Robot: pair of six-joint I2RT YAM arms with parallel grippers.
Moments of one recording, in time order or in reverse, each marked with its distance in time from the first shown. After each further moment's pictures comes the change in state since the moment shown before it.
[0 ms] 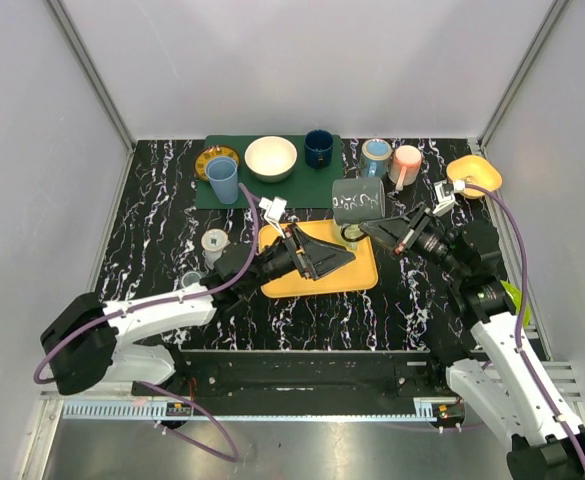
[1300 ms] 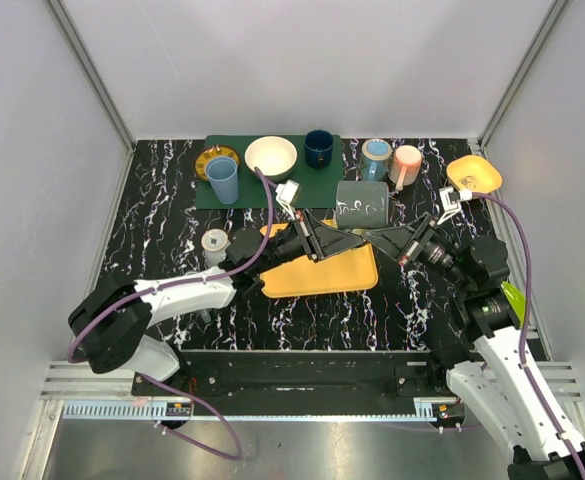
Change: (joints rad) left arm 0.070 0.220 0.139 0.205 0.148 -0.225; right arm 0.017 -0.095 -0.050 0.047 -0.034 -0.098
